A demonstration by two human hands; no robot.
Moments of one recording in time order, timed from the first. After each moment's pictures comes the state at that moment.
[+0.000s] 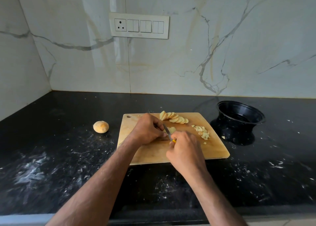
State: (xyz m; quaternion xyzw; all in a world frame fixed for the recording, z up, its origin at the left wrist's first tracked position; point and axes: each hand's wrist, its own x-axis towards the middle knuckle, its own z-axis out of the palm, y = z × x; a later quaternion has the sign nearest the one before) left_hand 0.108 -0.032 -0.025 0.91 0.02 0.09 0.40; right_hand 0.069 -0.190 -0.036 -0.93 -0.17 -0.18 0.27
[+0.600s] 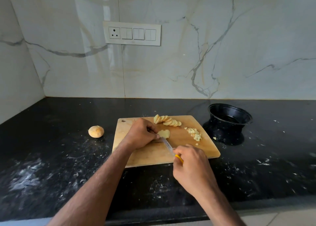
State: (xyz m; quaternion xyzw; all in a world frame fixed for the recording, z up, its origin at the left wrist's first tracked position) left_hand 0.102 -0.029 -0.027 0.92 -0.01 0.12 0.38; right_hand 0.034 -0.233 -0.043 -0.92 -0.20 -0.17 0.28
